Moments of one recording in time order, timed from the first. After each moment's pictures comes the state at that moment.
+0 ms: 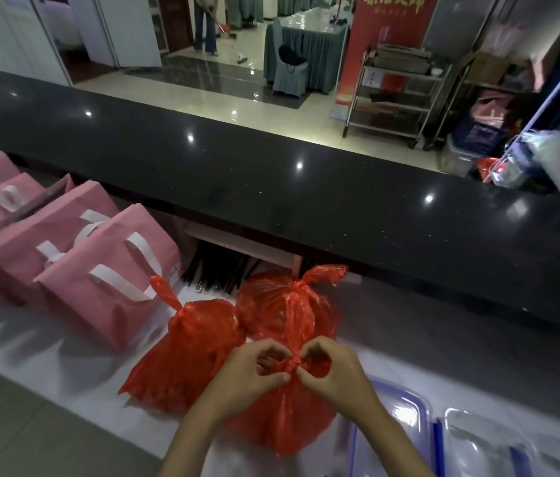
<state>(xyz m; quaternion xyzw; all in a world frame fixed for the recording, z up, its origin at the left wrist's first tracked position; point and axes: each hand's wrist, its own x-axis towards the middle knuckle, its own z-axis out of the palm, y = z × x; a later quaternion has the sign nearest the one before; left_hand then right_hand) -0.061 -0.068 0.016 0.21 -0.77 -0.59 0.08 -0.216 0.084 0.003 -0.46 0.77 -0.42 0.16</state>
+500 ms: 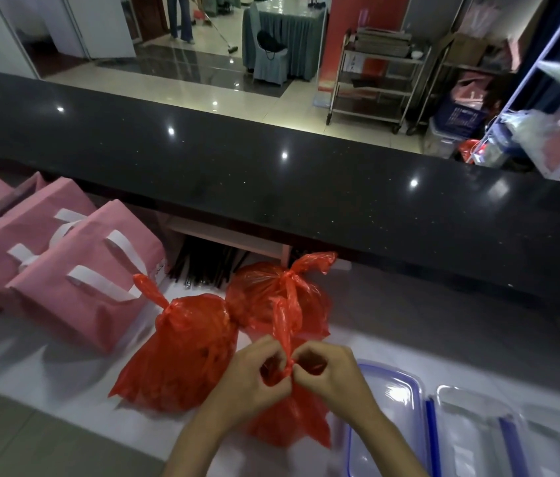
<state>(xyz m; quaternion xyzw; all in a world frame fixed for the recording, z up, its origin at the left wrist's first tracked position) -0.063 -0.047 0.014 0.11 -0.86 -0.47 0.18 -0.194 0.095 0.010 -0.39 0.78 -0.44 0.21</state>
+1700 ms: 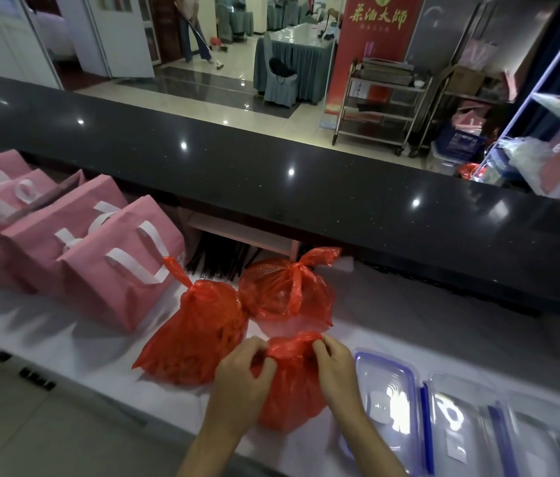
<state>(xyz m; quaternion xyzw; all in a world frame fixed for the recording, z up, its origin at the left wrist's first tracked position) -0.003 -0.006 0.022 0.29 -0.82 -0.40 0.27 -0.145 0.098 -0.006 -0.17 0.81 -0.53 0.19</state>
